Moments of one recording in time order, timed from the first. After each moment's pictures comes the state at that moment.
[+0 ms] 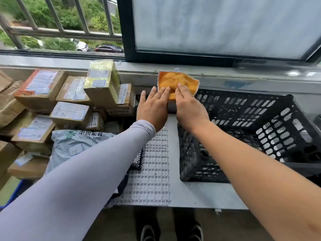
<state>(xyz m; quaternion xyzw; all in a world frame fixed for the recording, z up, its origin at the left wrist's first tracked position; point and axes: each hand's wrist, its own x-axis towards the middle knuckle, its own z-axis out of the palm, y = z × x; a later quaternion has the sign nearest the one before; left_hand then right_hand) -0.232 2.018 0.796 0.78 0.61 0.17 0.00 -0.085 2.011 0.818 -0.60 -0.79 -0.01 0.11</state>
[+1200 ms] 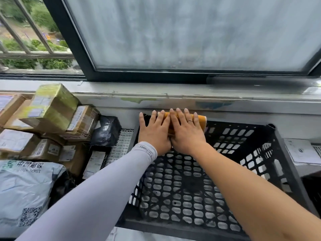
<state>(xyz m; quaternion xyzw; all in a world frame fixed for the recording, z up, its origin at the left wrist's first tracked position) -0.003 2.116 0.771 0.76 0.64 -0.03 0.02 0.141 2.136 0.758 -0.57 -0.82 0.07 0.02</state>
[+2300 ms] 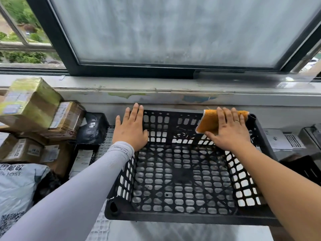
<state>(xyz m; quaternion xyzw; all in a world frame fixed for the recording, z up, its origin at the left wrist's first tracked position) -0.052 2.106 0.756 0.73 0.68 0.03 0.07 0.302 2.116 0.744 -0.72 -0.70 -0.02 -0.05</state>
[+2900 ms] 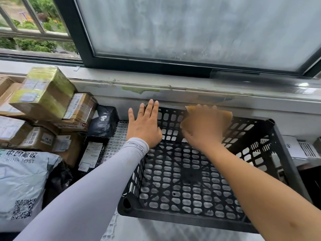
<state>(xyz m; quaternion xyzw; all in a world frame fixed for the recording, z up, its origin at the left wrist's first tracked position) -0.053 2.107 0.757 0.73 0.68 0.03 0.06 0.168 2.126 0.730 -0.70 -0.72 -0.03 0.00</state>
